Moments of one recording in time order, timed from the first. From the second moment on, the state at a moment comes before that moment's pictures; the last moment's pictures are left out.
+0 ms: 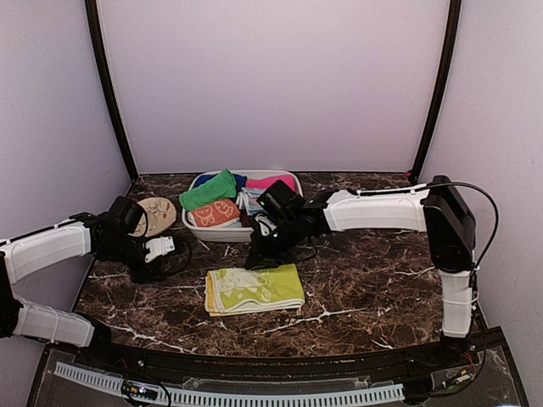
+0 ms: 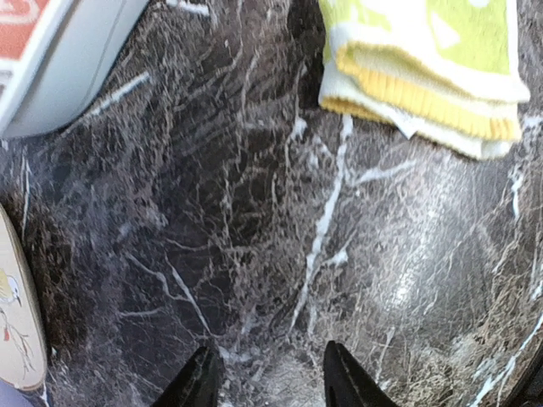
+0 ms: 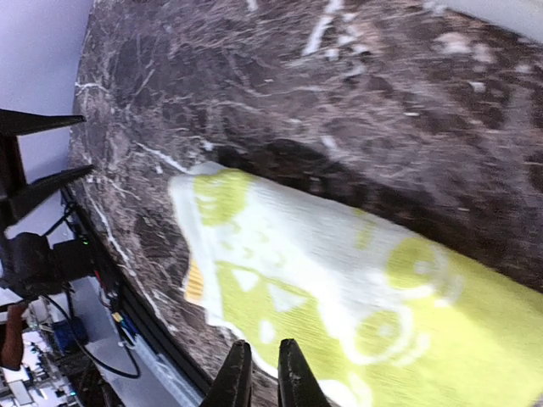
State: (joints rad) left arm -0.29 1.17 0.68 -0.70 0.19 0.83; right arm 0.98 2.07 1.60 -0.50 -0.40 0.75
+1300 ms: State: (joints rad) left arm -0.74 1.65 0.91 -0.47 0.08 0.74; right arm 0.94 1.75 0.91 -0.24 -0.24 0.68
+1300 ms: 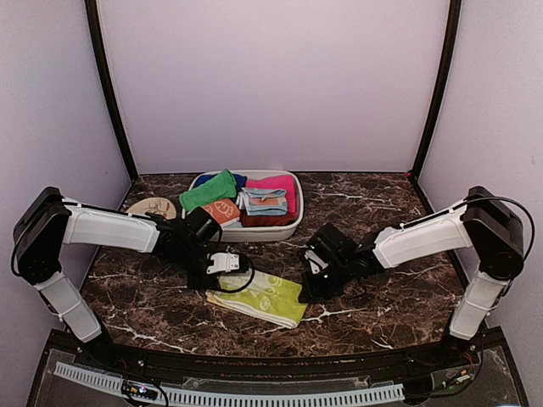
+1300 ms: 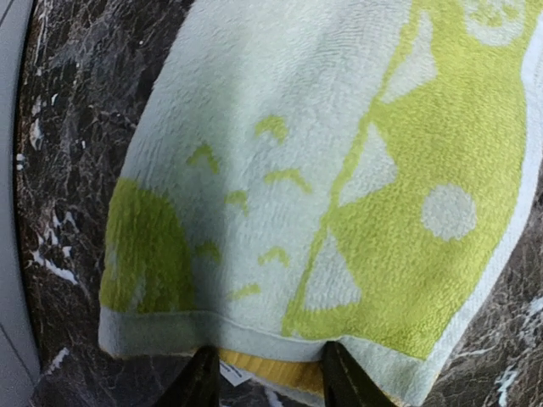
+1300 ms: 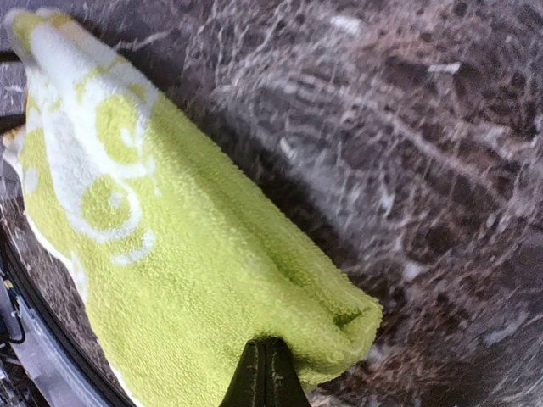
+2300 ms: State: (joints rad) left arm -0.78 1.54 0.88 -0.58 0.17 0.69; right arm 0.92 1.68 0.87 -0.39 -0.27 0.59
